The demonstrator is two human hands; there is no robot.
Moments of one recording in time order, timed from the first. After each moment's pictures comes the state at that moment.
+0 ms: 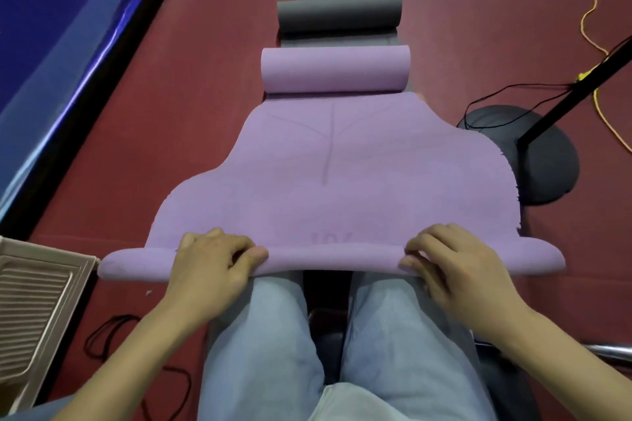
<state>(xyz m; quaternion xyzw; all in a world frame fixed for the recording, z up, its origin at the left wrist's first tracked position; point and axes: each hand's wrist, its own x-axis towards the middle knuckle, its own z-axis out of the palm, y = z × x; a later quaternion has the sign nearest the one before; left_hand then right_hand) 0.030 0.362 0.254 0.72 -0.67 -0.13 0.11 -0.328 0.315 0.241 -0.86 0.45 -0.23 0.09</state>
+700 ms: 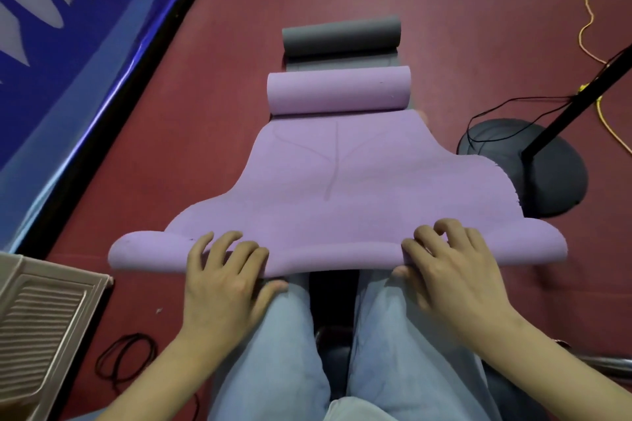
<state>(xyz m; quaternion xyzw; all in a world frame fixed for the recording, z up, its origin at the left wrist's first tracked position) 0.019 0.379 0.244 0.64 -0.76 0.12 0.09 -0.310 0.316 0.254 -0.87 0.48 -0.12 -0.07</state>
